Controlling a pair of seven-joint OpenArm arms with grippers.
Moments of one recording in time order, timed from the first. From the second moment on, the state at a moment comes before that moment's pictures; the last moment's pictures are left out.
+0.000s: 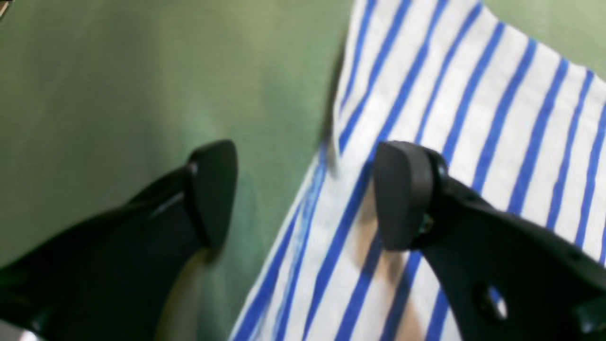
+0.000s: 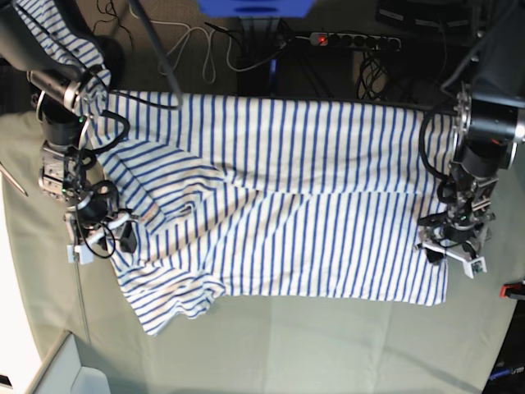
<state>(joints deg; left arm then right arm) -34.3 -19.8 12.3 10.4 -31.0 -3.9 -9.7 22.9 11.2 34.2 27.4 -17.4 39.0 4.2</state>
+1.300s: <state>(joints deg) -22.9 -20.8 12.1 28.2 -31.7 -2.8 -10.3 14.3 9.6 34.4 39.3 -17.0 39.0 3.2</state>
